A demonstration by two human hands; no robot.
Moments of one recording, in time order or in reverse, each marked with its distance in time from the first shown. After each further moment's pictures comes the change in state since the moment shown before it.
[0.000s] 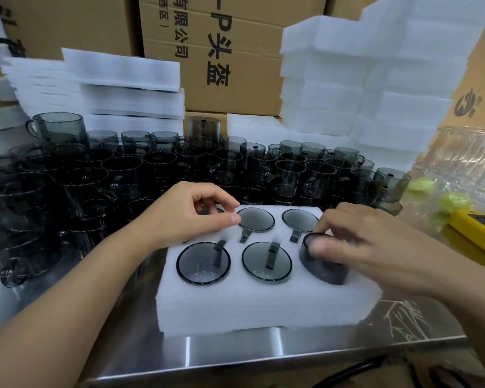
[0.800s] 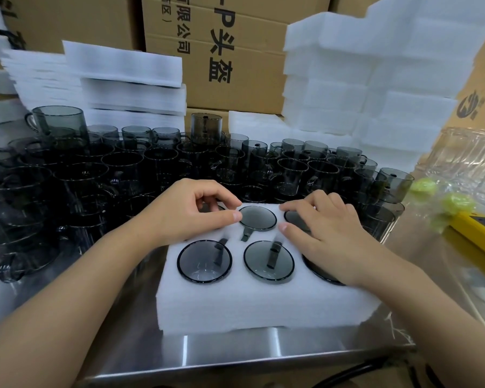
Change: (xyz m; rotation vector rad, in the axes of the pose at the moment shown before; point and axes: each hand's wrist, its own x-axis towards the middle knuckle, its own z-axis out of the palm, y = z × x) left_hand 0.000 0.001 0.001 0.041 0.013 -0.016; right_hand 0.037 -0.005 0.044 -0.132 0.099 0.027
